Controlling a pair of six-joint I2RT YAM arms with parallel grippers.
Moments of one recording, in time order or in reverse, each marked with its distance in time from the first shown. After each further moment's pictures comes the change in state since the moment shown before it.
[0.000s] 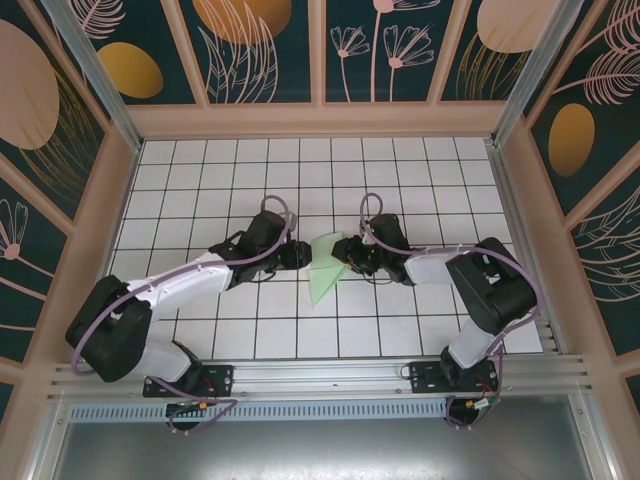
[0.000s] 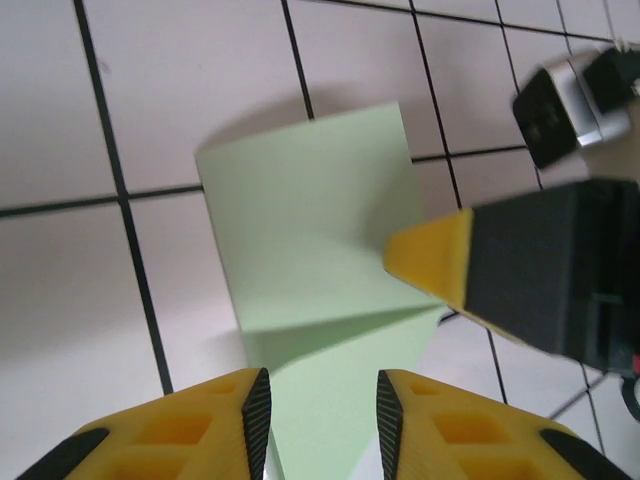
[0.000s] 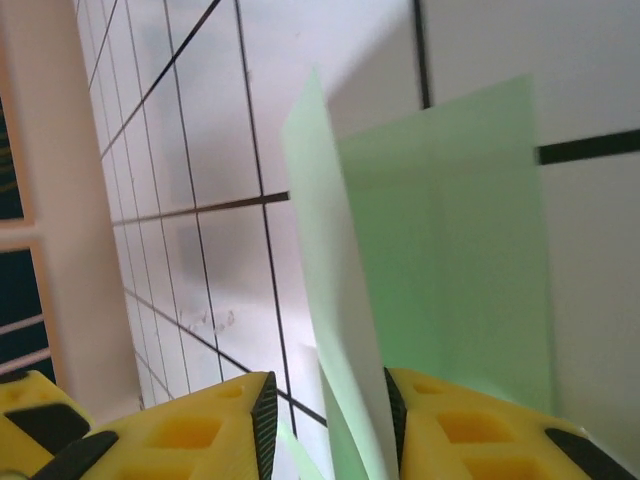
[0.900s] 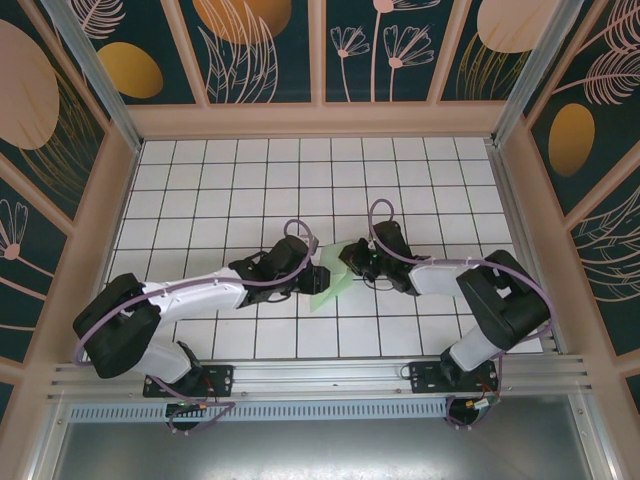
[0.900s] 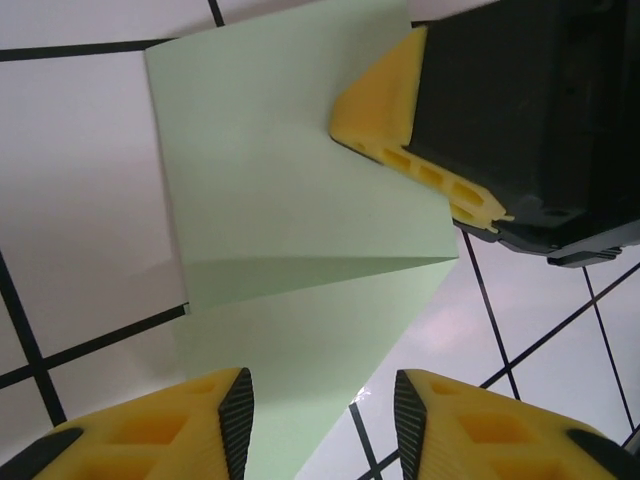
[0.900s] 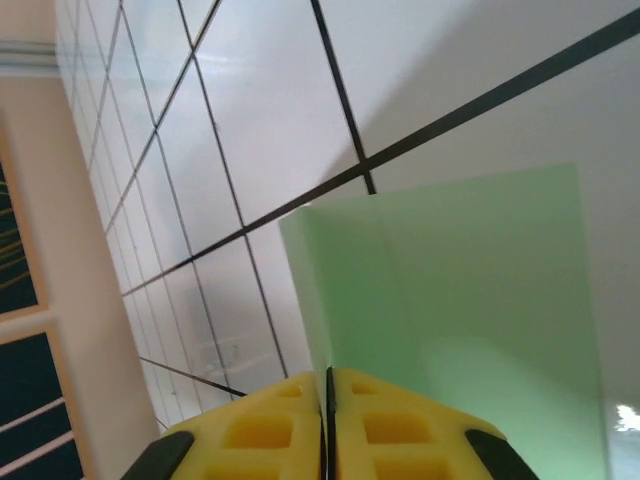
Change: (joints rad) left arm -0.207 0.042 -0.034 0.045 -0.101 -0.036; right arm 0.052 -0.123 -0.090 -0.006 0.196 0.217
